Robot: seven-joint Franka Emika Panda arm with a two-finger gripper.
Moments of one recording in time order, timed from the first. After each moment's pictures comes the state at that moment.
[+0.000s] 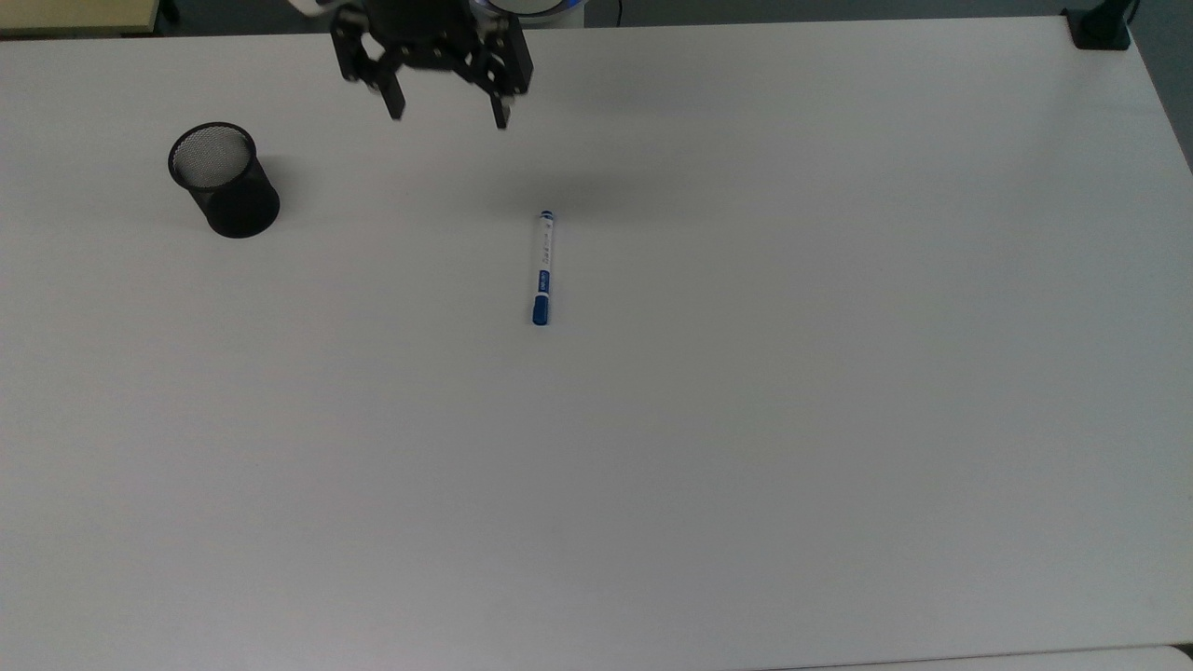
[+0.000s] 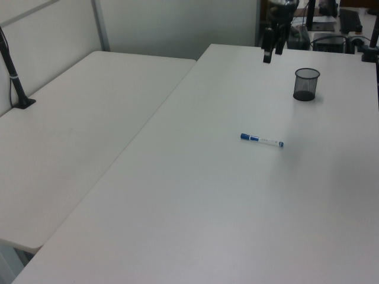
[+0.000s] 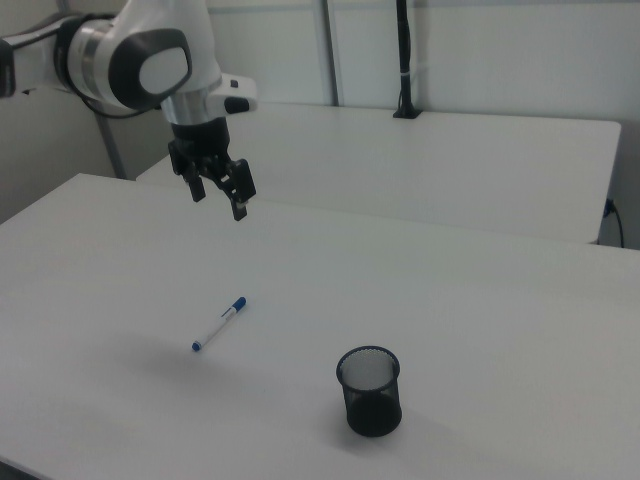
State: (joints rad) arm -0.03 0.01 -0.03 -1.73 0.08 1.82 0.07
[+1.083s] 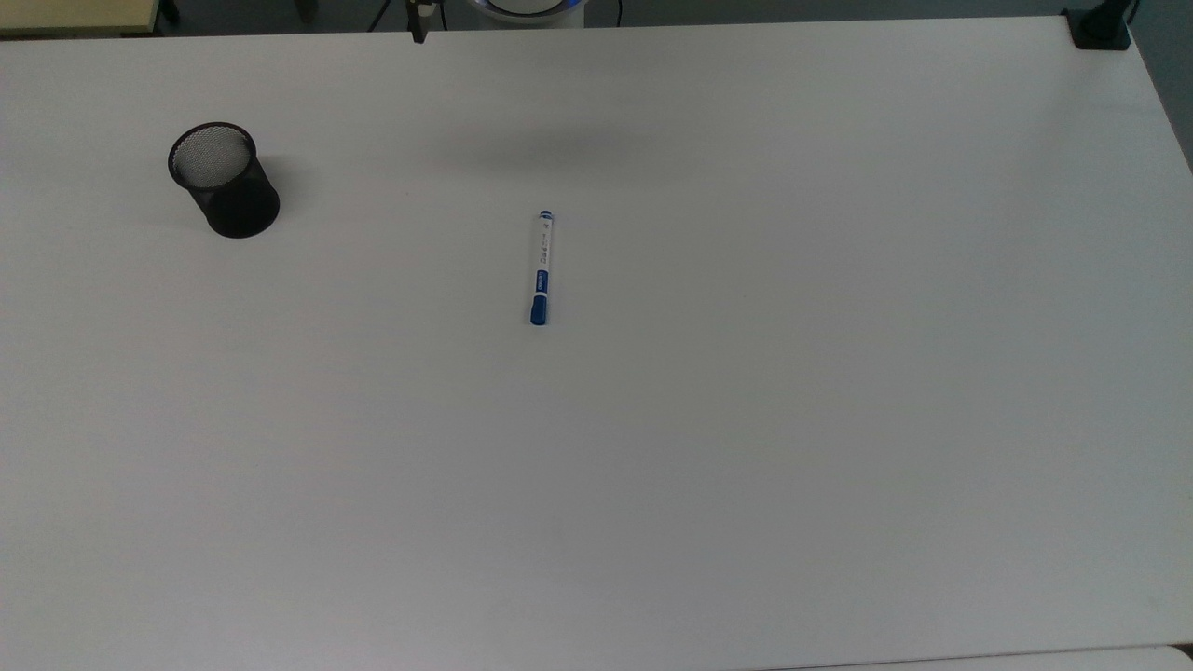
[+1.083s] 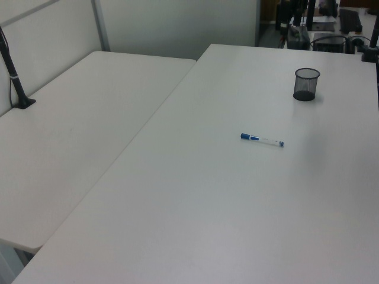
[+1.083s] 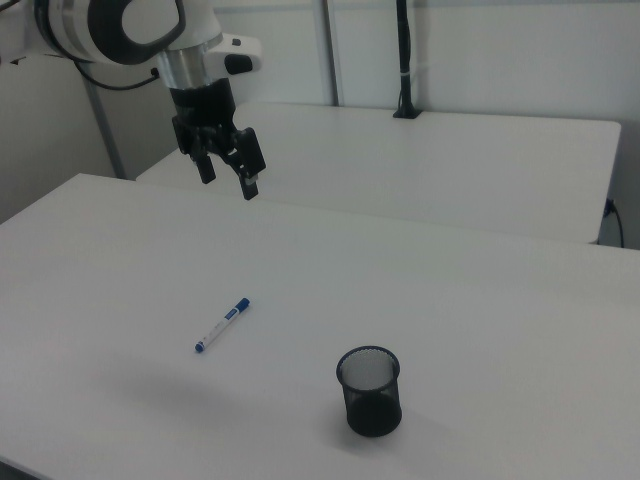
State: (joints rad) arm -0.01 -0.03 -0.11 -1.63 -0.01 1.67 0.07
